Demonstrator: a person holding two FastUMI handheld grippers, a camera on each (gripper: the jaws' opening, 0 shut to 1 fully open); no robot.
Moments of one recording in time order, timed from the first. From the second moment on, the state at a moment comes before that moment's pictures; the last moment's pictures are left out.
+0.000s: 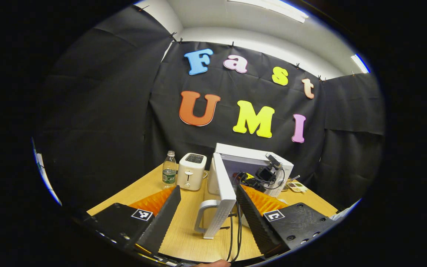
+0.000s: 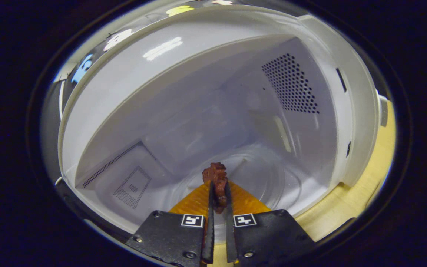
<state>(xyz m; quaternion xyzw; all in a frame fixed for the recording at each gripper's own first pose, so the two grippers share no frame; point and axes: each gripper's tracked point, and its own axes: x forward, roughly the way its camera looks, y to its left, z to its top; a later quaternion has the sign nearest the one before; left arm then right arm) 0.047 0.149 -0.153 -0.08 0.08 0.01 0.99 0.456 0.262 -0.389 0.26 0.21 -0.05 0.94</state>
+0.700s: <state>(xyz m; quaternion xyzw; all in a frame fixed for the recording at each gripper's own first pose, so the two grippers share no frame) 0.028 0.148 -0.163 -0.06 0.09 0.00 0.99 0.353 0.209 -0.298 0.16 0.17 0.03 0.97</state>
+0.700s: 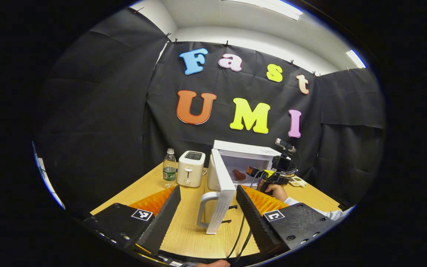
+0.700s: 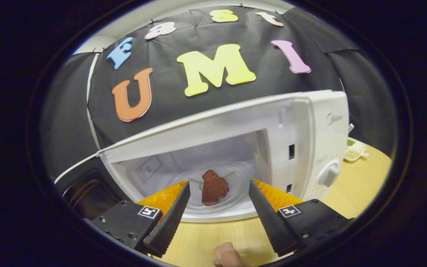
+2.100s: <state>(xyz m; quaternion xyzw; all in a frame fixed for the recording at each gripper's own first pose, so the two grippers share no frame) 0.096 0.183 -0.239 0.01 0.10 0.02 0.99 -0.009 0.087 -0.082 0.07 0.01 0.13 0.99</state>
